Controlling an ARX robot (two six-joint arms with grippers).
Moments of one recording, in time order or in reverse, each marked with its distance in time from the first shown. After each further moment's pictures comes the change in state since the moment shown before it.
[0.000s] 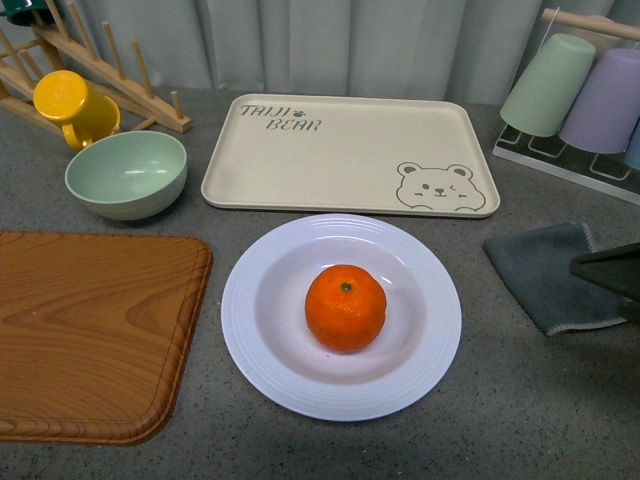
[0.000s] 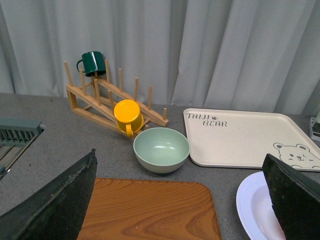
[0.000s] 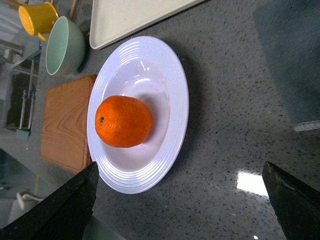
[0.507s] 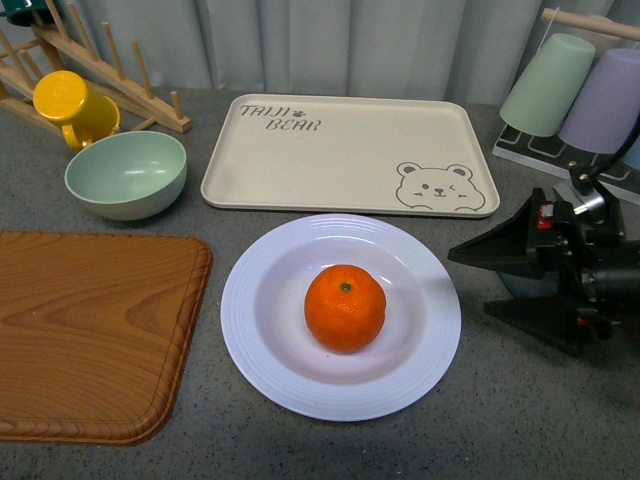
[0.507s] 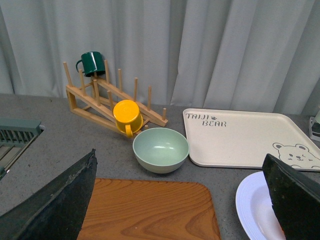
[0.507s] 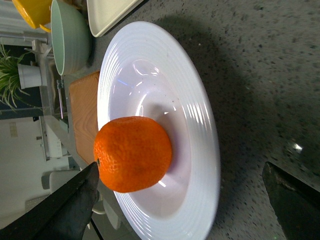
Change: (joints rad) left arm 0.000 0.000 0.000 0.000 0.000 0.000; right arm 0.145 0.492 0.360 0.050 -0.134 0.240
